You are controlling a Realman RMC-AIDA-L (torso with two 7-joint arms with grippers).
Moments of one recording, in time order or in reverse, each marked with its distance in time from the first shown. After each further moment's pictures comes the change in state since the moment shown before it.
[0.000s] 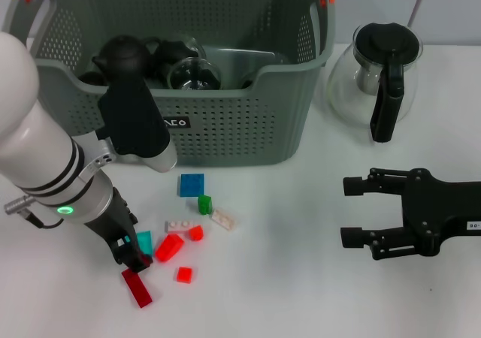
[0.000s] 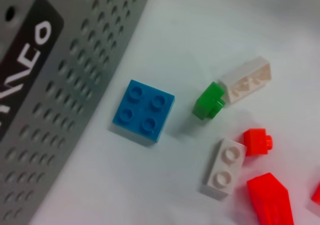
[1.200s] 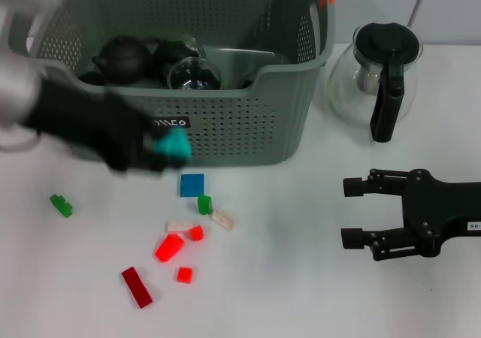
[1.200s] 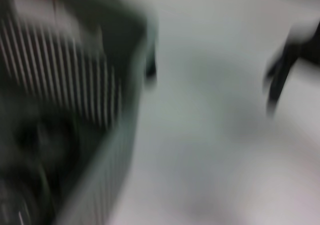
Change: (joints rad) left arm -0.092 0.035 -0.619 -0.250 -0.489 0.444 0.189; right arm 0.002 -0.003 0.000 0.005 0.000 -0.004 -0.001
